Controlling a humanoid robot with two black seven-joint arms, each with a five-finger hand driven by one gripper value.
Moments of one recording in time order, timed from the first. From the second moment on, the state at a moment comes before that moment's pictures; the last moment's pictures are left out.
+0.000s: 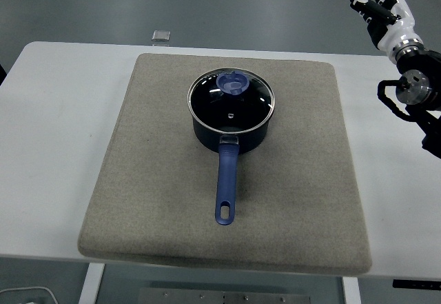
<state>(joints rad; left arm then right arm) -0.01 0.00 -0.01 -0.10 0.12 -0.05 -0.14 1.16 -0.23 0.20 0.44 0.24 0.04 0.36</state>
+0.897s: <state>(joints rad) -0.01 0.00 -0.01 -0.10 0.12 -0.05 -0.14 1.29 -0.34 0.21 0.48 -0.39 0.42 0.56</state>
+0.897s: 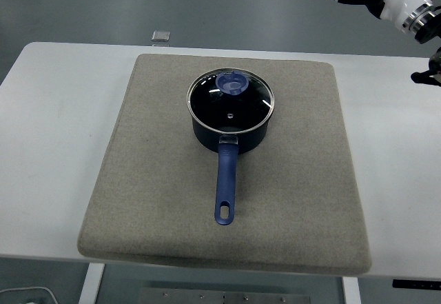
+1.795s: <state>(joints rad) -0.01 0.00 -0.01 -0.10 0.12 -0.05 -0.14 1.50 -0.40 0.20 0.92 -1.28 0.28 0.61</state>
